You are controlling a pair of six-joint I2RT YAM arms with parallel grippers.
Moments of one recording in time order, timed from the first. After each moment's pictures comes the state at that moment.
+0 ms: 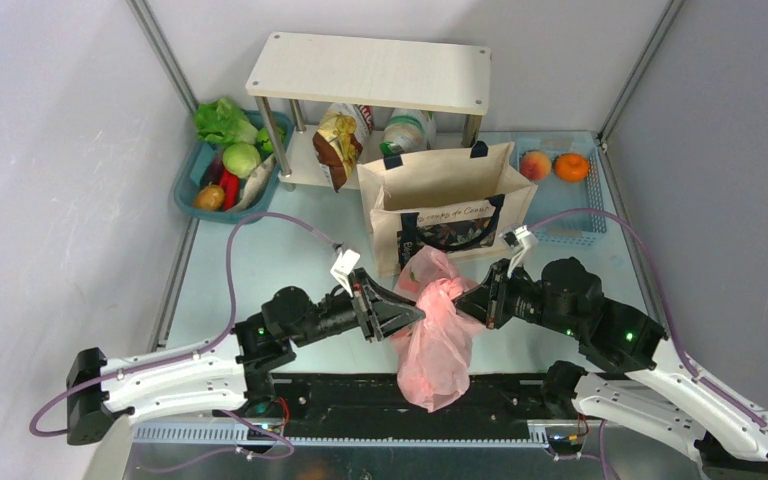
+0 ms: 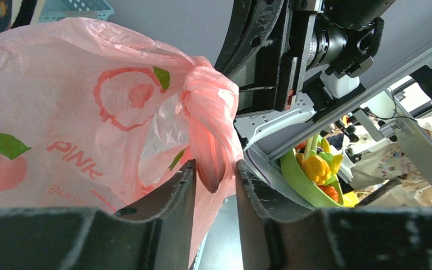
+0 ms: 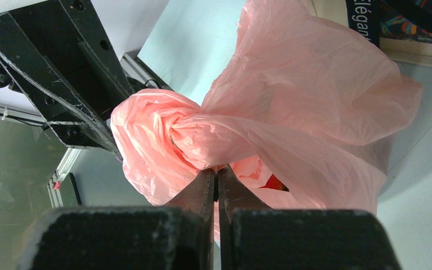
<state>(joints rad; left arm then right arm) -1.18 0.78 0.52 0.36 0.06 -0.74 0.95 0.62 0.87 -0.57 -0.09 0.62</state>
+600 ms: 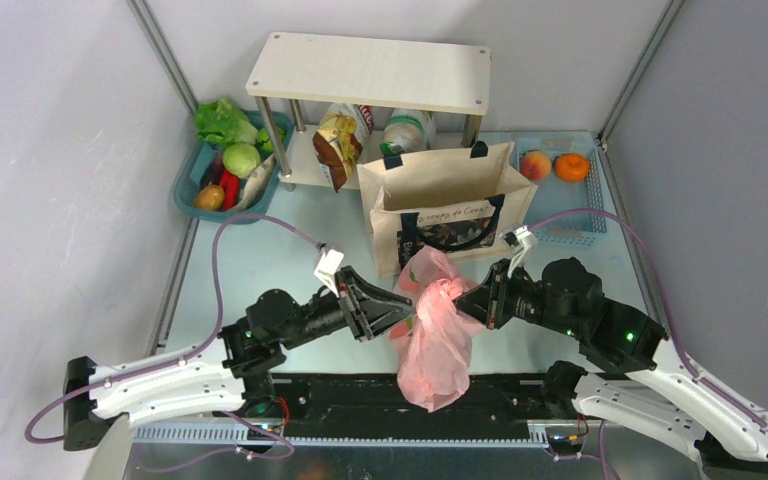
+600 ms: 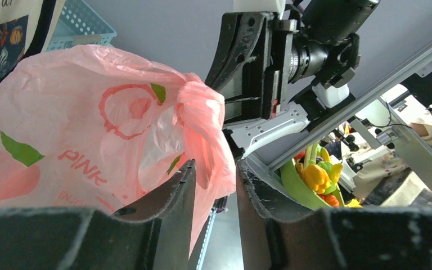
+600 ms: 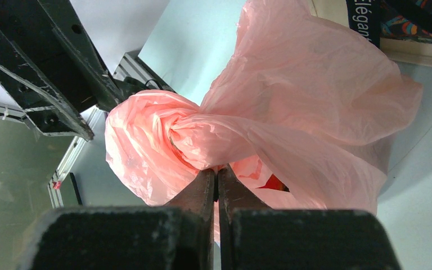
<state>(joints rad) -1.18 0.68 0.52 0.33 0.03 -0.71 0.95 0.62 0.87 -0.57 -0.09 0.62</state>
